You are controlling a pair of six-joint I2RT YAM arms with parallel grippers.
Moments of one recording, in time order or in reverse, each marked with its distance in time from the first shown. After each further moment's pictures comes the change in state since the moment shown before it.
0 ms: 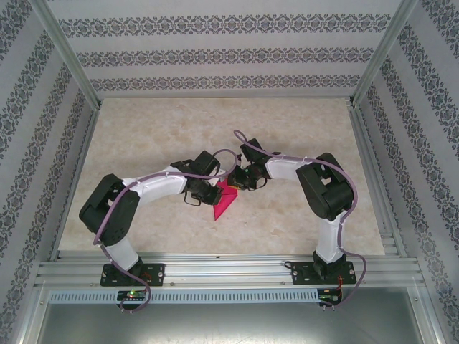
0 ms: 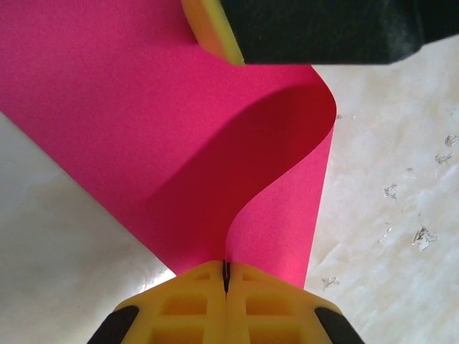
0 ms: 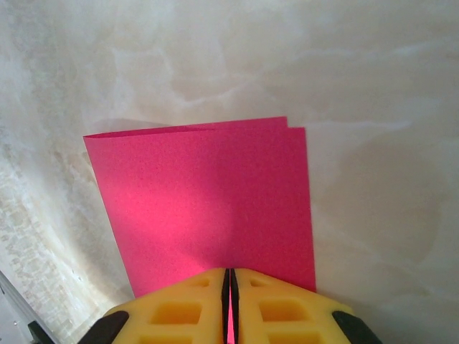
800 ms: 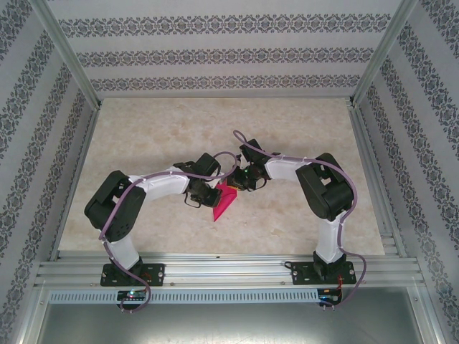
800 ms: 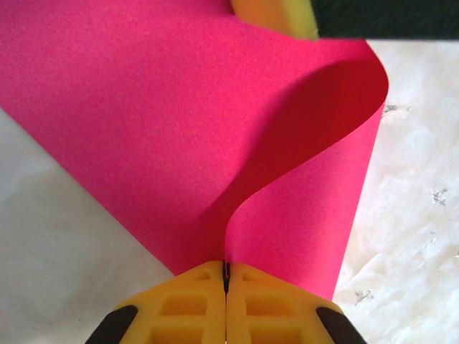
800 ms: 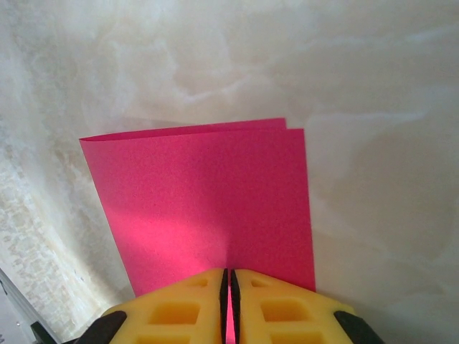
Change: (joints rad) left arm 0.003 0.049 -0.010 0.008 -0.012 -0.029; right arm 0.007 0.000 -0.004 0.008 0.003 0.017
